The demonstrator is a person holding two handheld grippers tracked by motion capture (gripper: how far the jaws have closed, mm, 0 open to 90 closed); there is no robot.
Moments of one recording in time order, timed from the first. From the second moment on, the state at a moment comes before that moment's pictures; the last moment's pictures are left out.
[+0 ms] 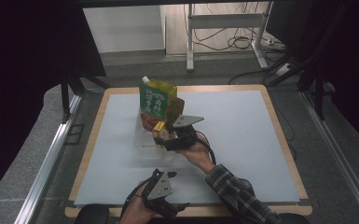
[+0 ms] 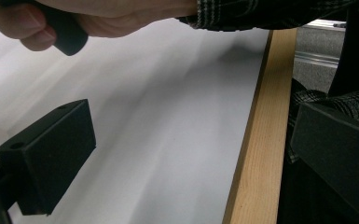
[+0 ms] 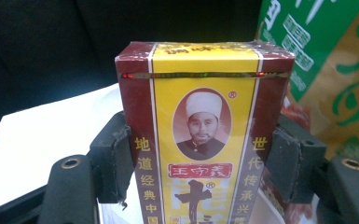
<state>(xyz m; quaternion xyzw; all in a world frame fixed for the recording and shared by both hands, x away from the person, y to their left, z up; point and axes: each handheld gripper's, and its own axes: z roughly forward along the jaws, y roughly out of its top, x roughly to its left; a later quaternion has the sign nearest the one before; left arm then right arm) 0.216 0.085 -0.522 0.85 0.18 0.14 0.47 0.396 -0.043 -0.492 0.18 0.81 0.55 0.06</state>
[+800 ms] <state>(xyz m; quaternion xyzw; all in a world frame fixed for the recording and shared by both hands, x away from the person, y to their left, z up) 0.216 0.086 -0.522 0.85 0.18 0.14 0.47 0.395 -0.042 -0.486 0.18 0.84 0.51 0.07</state>
